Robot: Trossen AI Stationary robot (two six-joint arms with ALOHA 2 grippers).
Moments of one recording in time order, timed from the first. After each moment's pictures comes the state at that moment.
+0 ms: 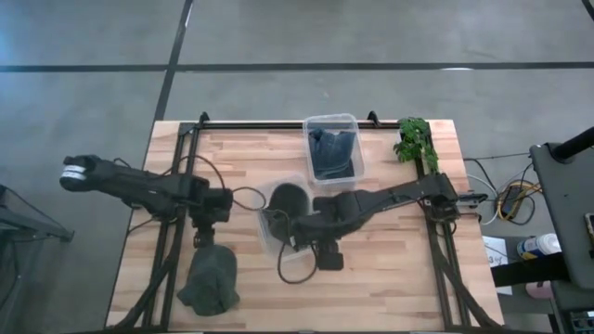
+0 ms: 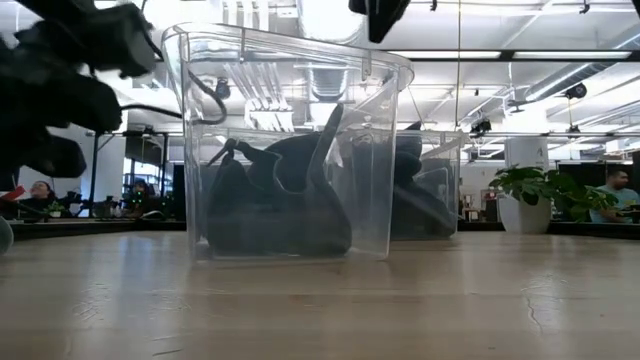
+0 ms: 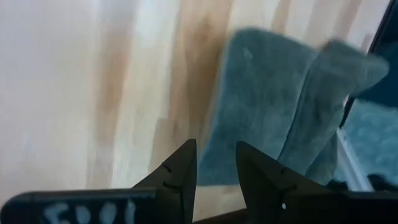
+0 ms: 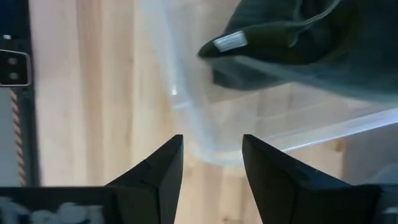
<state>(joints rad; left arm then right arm) -0.06 1.02 0.56 -0.92 0.50 -0.34 0.28 2.04 2.12 -1.40 0.02 0.26</state>
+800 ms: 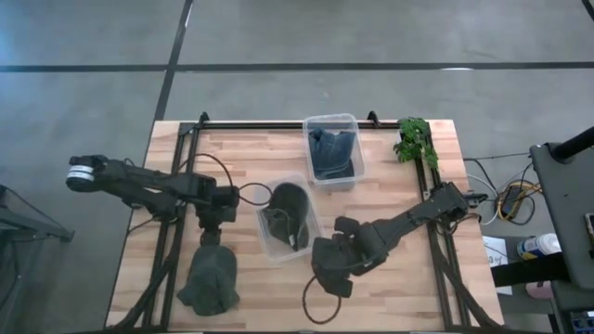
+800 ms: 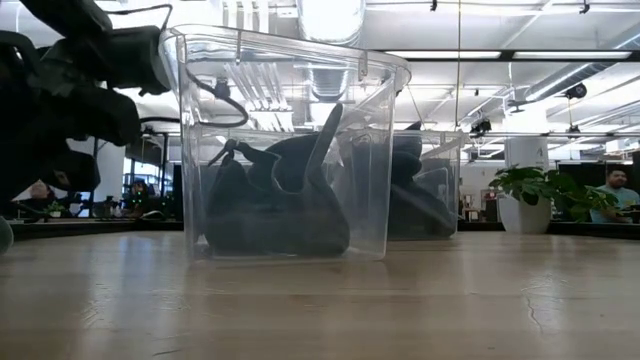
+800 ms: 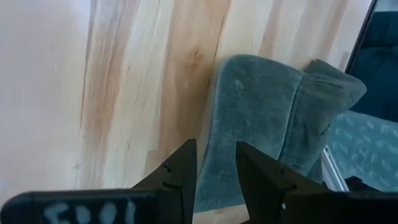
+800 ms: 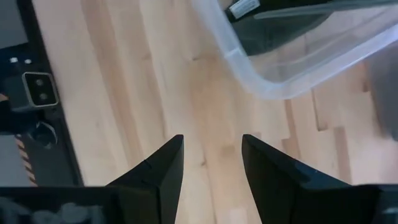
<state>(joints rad) 0.01 1.12 0.55 -0.80 0.59 -0.28 0.49 2.02 2.10 -1.44 0.16 0.71</state>
